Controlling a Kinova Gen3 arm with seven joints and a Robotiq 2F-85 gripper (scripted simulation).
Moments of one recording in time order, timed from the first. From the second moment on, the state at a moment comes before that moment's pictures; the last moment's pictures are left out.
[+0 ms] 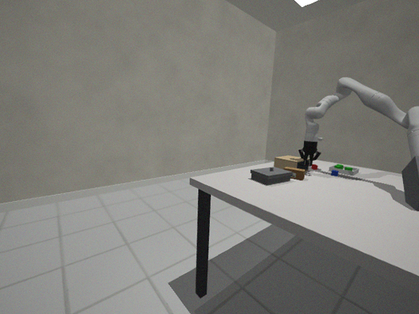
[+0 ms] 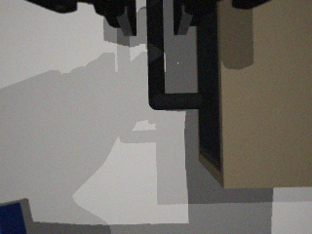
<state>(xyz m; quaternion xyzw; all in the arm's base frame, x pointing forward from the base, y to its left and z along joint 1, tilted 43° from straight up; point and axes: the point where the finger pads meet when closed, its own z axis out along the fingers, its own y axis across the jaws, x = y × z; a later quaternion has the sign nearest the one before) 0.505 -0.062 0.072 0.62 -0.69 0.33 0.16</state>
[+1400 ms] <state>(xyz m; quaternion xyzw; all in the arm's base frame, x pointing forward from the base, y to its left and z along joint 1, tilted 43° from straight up) 0.505 -0.062 0.072 0.62 -0.69 0.33 0.16</state>
